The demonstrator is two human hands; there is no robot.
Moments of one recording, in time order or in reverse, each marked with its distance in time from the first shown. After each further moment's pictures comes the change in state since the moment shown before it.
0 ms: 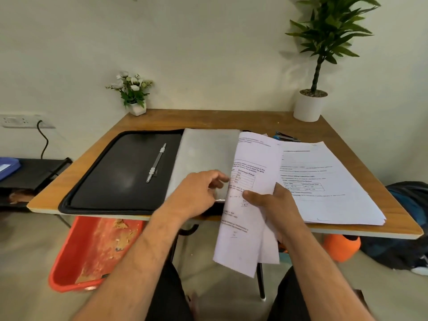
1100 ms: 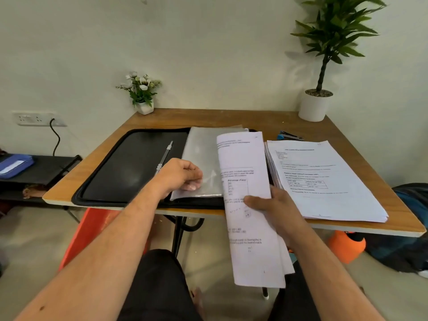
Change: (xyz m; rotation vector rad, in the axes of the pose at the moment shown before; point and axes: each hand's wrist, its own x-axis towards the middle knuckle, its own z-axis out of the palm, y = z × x) left_hand 0.022 -0.058 -0.038 -0.506 0.038 -0.279; right_hand -0.035 -0.014 0.003 -0.084 -0.162 0.080
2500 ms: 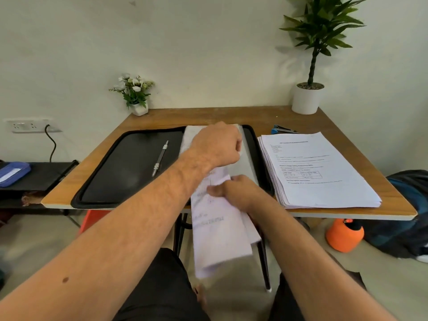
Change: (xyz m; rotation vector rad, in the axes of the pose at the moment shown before) left_hand -0.011 0.113 0.073 1.072 0.161 0.551; right_hand 0.008 -0.038 0.051 -0.323 -0.085 0.232
